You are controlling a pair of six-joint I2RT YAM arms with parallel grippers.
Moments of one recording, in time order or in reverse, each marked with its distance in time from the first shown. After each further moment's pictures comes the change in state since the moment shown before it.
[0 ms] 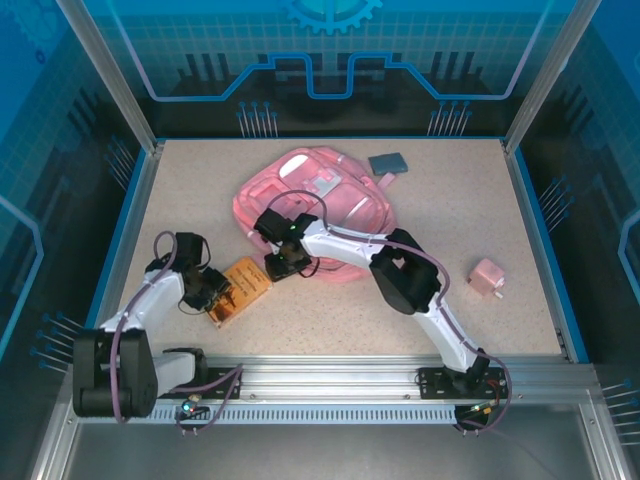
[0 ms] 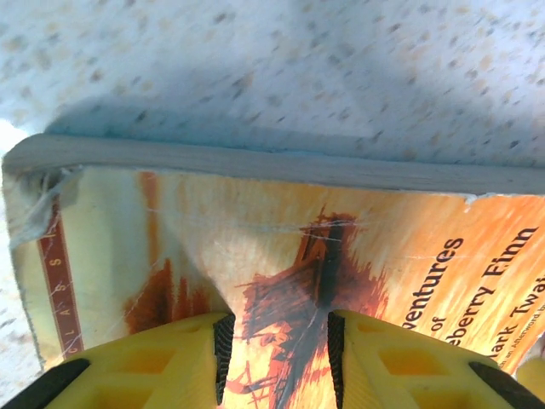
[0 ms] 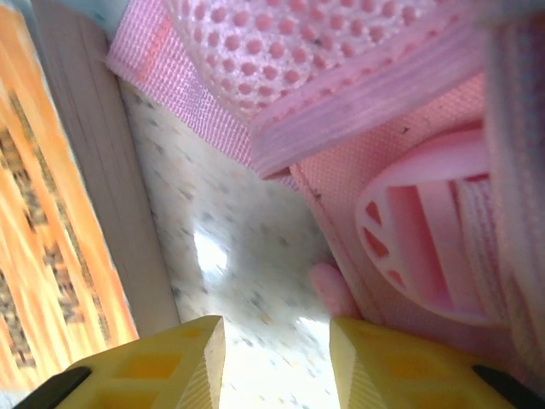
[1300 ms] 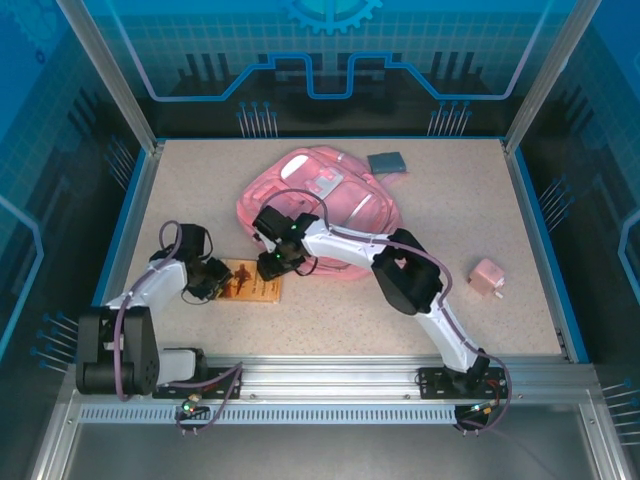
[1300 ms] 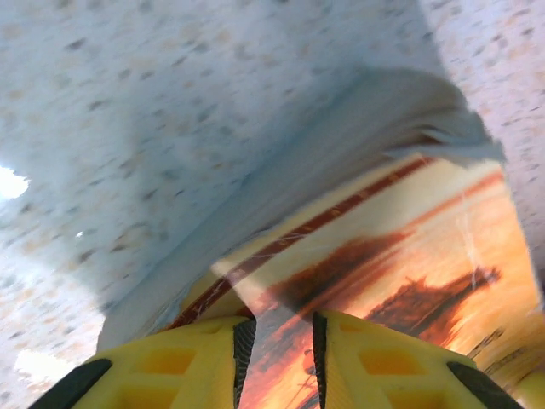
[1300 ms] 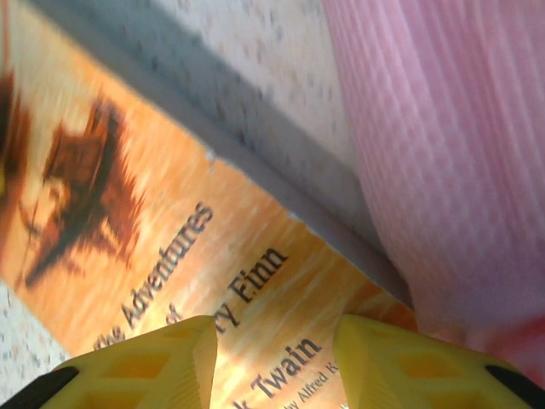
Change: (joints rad) left arm 0.001 0.107 0.041 0.103 0.023 0.041; right arm 0.007 -0.013 -0.004 0.086 -0.086 -0.046
